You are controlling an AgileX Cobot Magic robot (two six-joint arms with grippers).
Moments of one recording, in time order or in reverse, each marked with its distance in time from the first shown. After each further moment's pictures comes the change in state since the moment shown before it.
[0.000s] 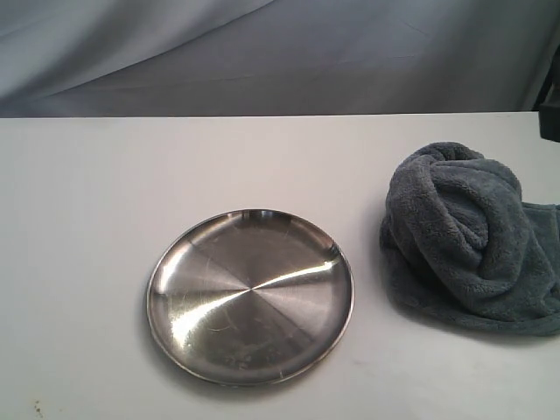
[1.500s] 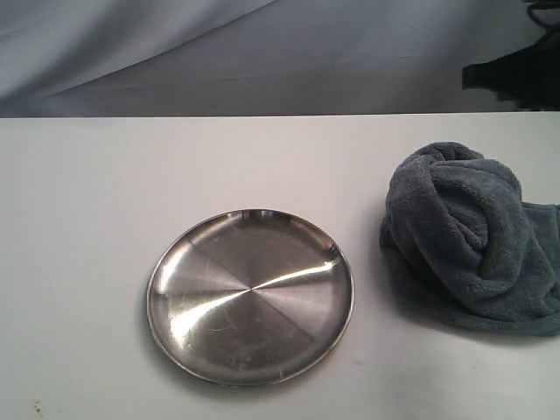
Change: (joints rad) left arm 0.000 0.000 0.000 0.000 0.000 0.000; right arm -0.193 0.573 -0.263 0.066 -0.049 0.174
